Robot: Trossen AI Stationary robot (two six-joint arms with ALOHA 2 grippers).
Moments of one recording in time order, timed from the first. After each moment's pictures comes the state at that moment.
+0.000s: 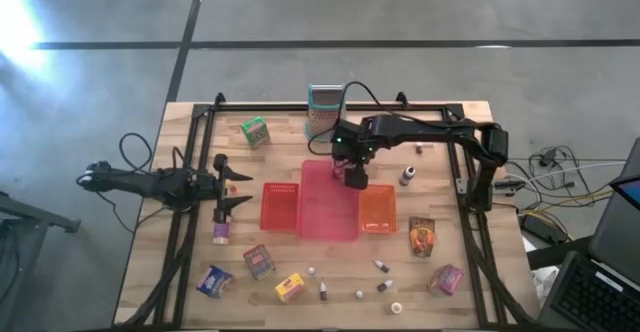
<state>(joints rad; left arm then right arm) -0.20 0.07 0.01 0.05 -0.25 0.07 -0.24 1.83 1.48 -0.92 -0.06 -0.09</state>
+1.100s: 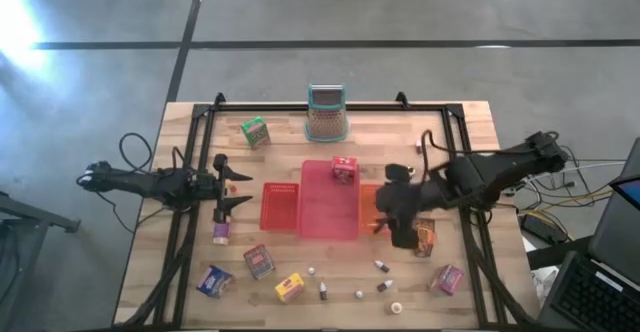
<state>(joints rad) -0.20 0.07 0.01 0.05 -0.25 0.07 0.40 1.43 1.51 -1.08 0.21 0.38</state>
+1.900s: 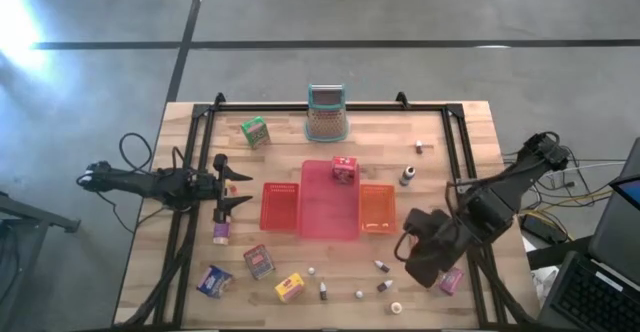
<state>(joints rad) -0.20 0.07 0.01 0.05 -0.25 0.07 0.69 1.43 1.51 -1.18 0.07 1.42</state>
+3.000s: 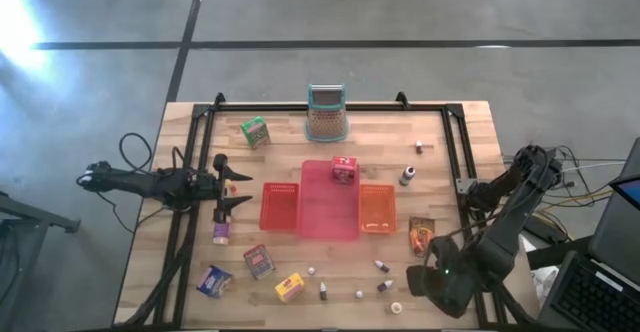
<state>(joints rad) -0.20 0.07 0.01 0.05 -0.25 0.07 0.89 1.58 1.51 -1.31 -0.06 2.38</state>
